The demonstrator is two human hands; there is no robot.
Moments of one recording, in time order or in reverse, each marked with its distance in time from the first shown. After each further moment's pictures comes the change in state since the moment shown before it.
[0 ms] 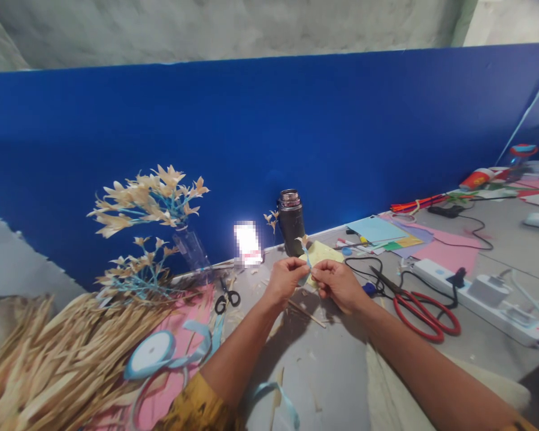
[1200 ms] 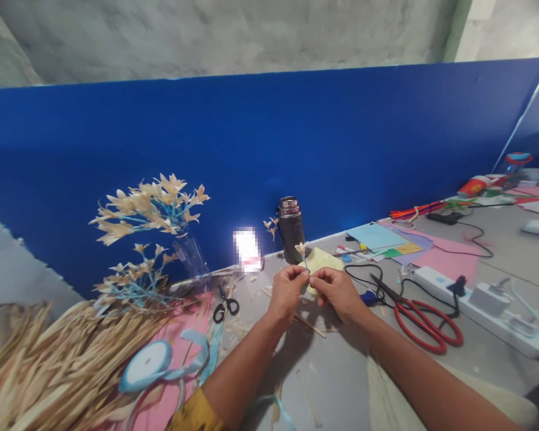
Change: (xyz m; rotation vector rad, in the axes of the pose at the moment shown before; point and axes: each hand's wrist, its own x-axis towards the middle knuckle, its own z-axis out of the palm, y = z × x) left_hand -0.007 -0.005 0.013 -0.102 0.121 0.036; right_hand -0.006 -0.012 0.007 -0.256 0.053 -0.095
